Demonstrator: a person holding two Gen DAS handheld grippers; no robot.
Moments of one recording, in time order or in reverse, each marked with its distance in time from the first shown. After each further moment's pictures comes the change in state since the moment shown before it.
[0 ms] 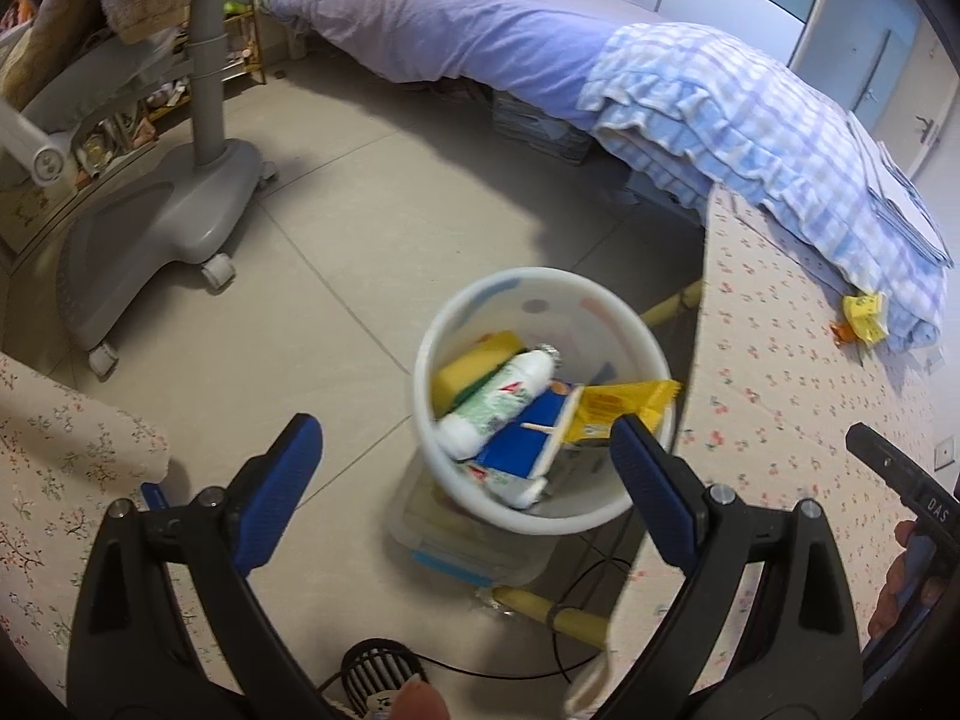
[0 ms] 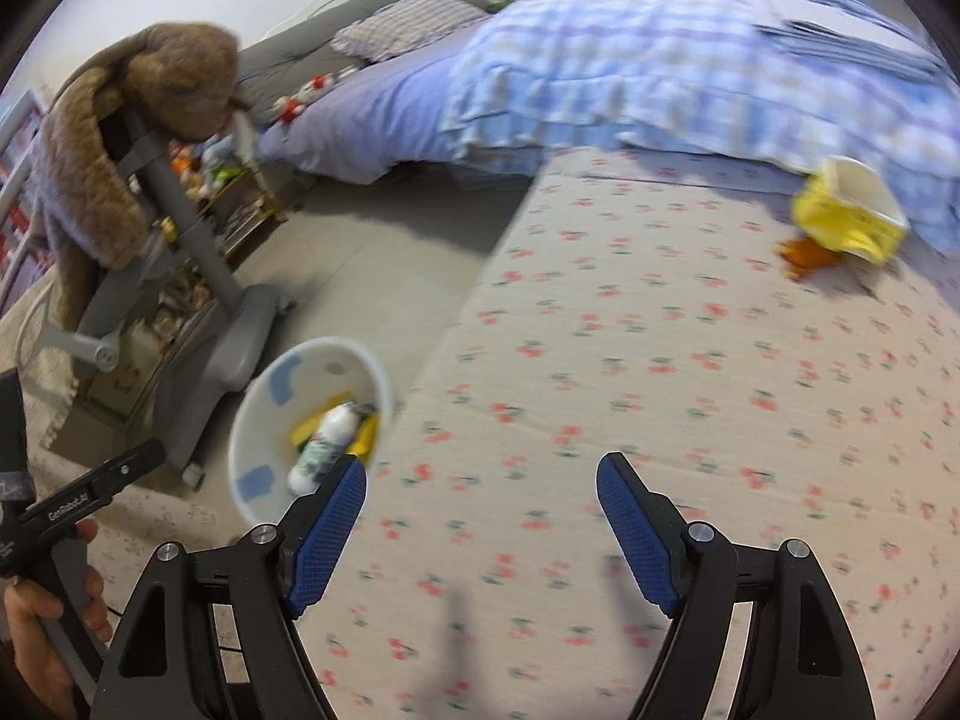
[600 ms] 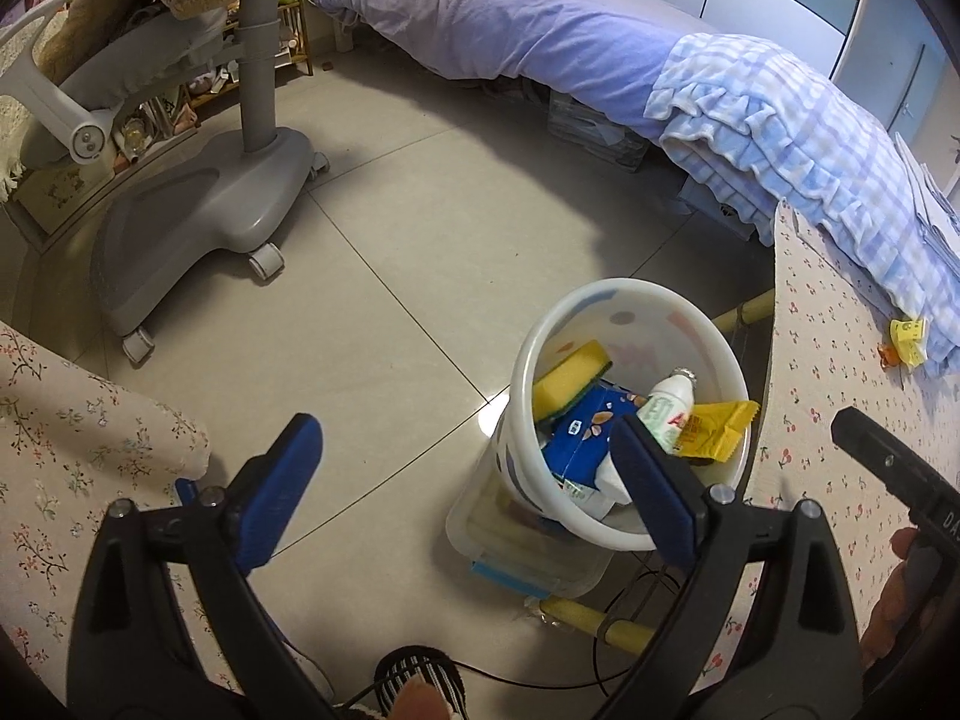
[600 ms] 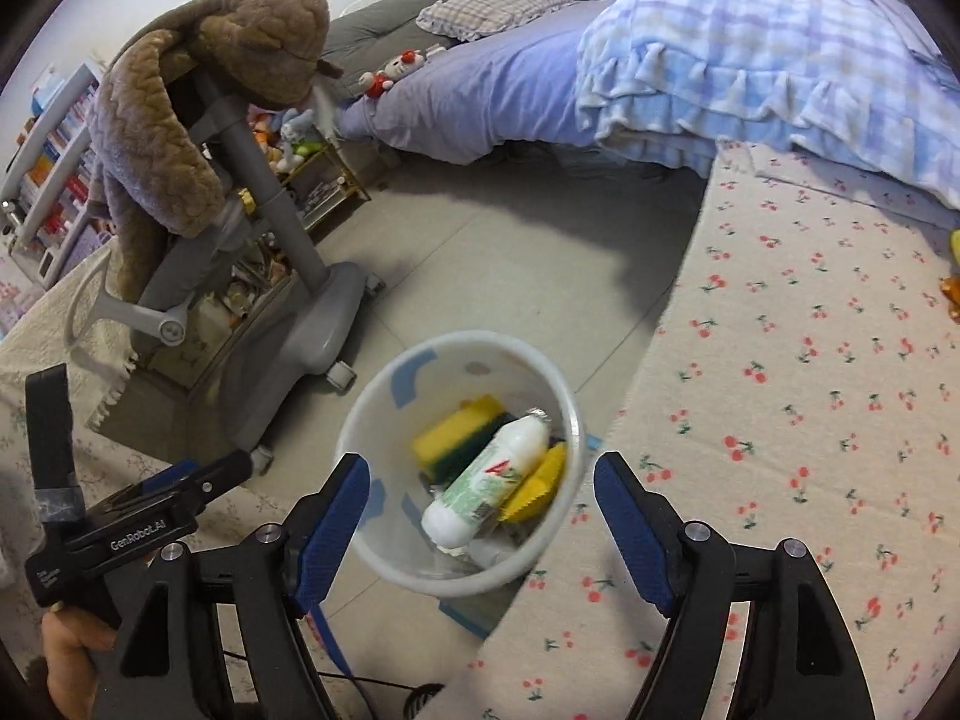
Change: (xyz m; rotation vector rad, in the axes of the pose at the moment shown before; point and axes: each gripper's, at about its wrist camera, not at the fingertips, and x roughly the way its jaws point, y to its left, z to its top) left arm 0.009 0.047 0.002 -0.053 -0.001 0.094; right arm 0.054 0.095 0.007 -0.083 0.033 0.185
